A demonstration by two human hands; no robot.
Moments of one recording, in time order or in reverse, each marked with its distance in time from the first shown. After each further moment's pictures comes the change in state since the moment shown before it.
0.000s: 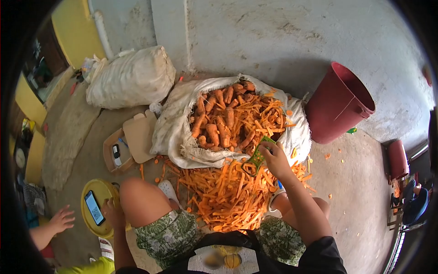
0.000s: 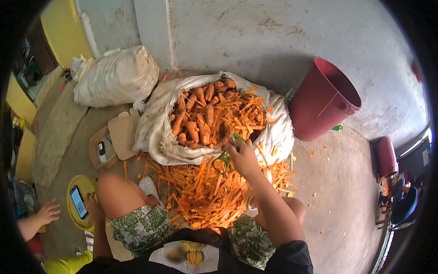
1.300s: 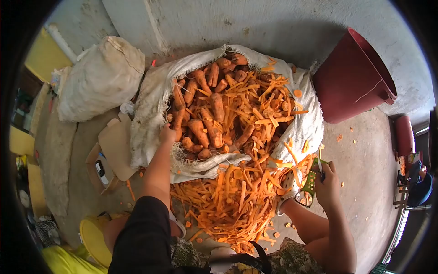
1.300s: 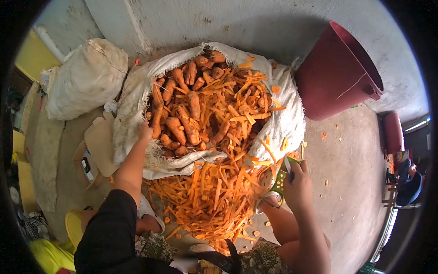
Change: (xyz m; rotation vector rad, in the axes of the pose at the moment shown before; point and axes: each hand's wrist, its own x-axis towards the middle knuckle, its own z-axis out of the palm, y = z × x) left_hand 0.247 0.428 0.334 -0.580 -0.889 -0.228; right_hand 0.042 0.115 -0.051 -0.367 0.181 0.295
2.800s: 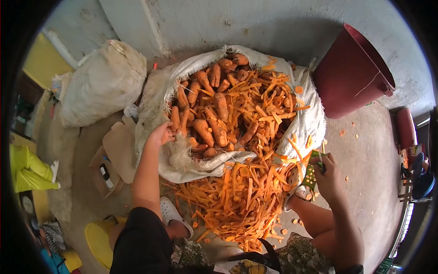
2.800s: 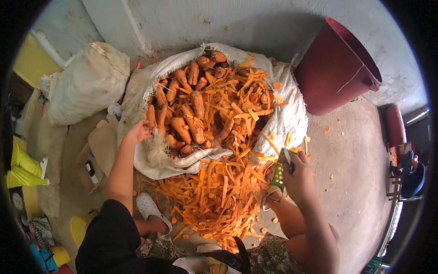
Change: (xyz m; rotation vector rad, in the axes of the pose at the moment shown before) left_hand -0.044 0.015 -0.090 -0.811 -0.655 -0.101; right_hand -0.008 -0.019 0.002 0.106 -0.029 -0.061
